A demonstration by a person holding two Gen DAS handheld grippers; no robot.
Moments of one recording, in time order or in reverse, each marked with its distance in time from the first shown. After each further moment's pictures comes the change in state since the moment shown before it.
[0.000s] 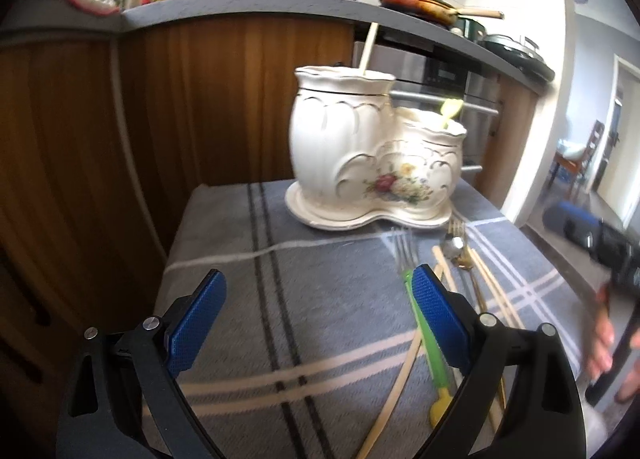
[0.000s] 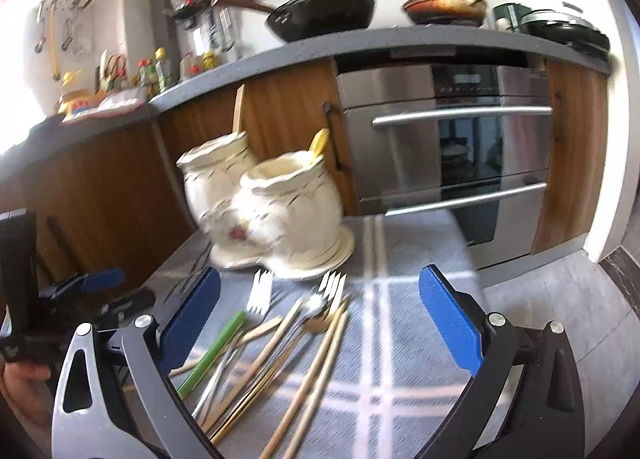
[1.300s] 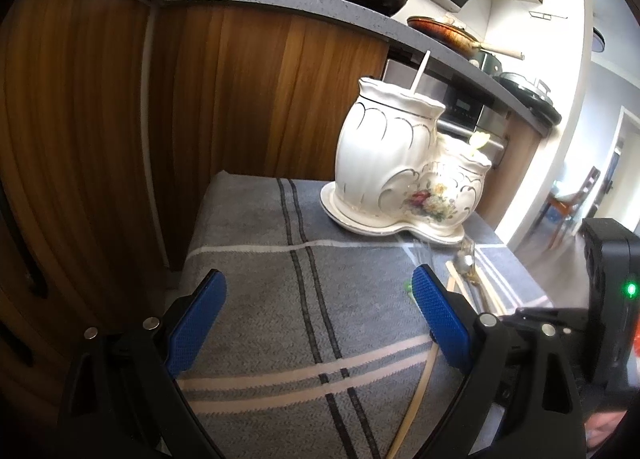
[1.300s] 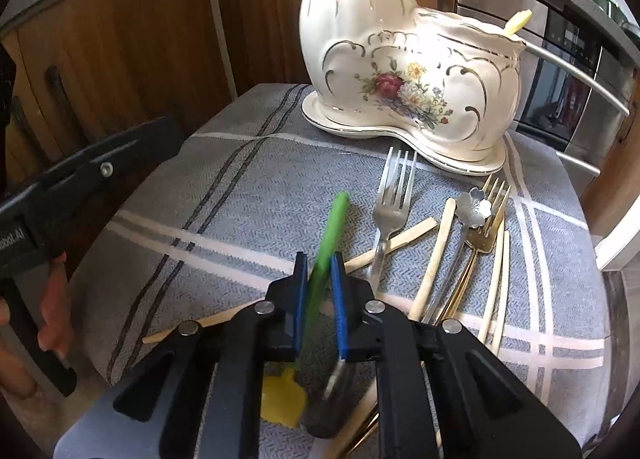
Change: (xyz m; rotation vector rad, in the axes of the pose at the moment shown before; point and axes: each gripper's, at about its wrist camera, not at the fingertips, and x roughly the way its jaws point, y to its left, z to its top) left arm -0.006 0.047 -0.006 -0.130 -0.025 -0.066; right arm 0.078 0.100 -0.035 -0.144 0.383 0.050
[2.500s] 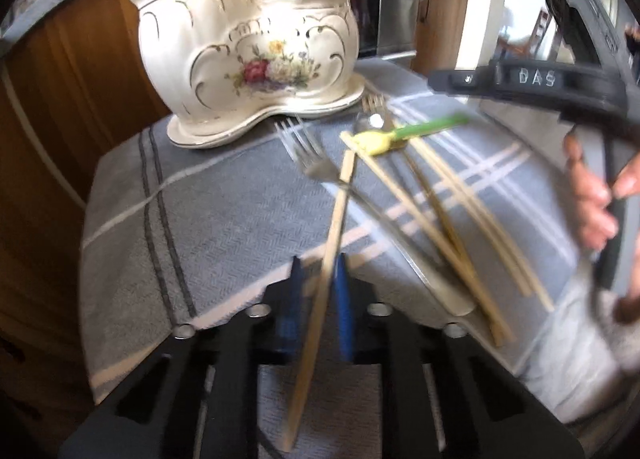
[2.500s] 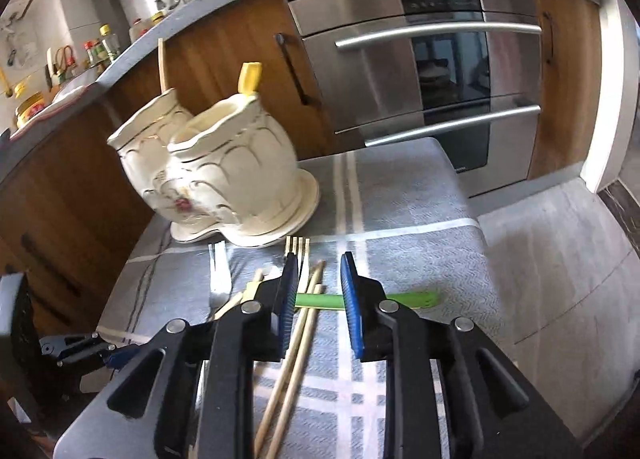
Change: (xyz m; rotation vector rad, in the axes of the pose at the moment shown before) left arm 0.046 -0.101 -0.032 0.429 0.373 -0.071; right arm -0.045 -0.146 0.010 0.340 -0.158 -0.047
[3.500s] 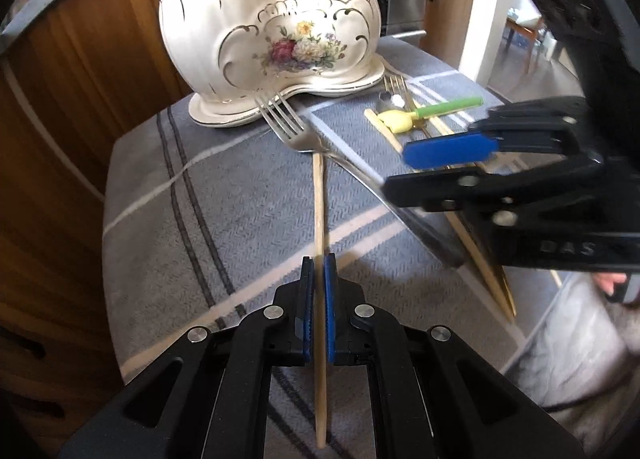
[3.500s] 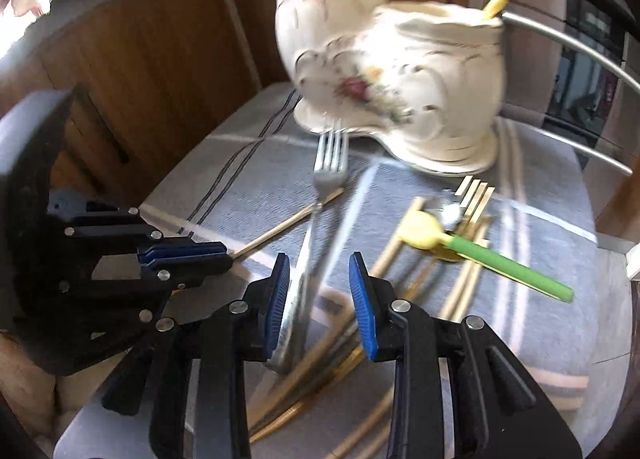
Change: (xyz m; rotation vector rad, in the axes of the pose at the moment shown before) left arm -0.007 0.020 -0.001 0.001 0.090 0.003; right arm 0.036 0.097 -0.030 -0.387 0.294 0.186
